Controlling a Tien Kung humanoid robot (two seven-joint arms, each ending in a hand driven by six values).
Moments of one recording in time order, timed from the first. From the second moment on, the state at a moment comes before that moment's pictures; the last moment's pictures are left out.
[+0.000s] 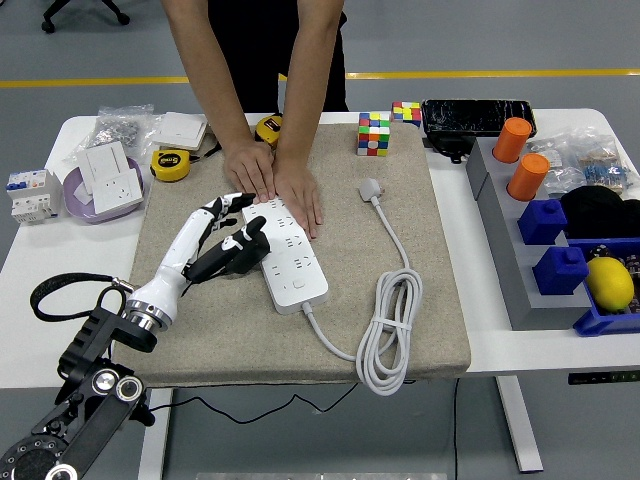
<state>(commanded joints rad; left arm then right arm) -0.03 0.09 -1.15 -1.47 1.63 0.13 -0.02 0.01 -0.07 1.50 0.18 -1.41 -0.04 -0.05</state>
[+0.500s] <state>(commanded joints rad) -0.05 0.09 -1.12 -1.38 1.72 0.12 -0.02 0.01 -0.07 1.50 0.18 -1.42 -0.04 -0.05</state>
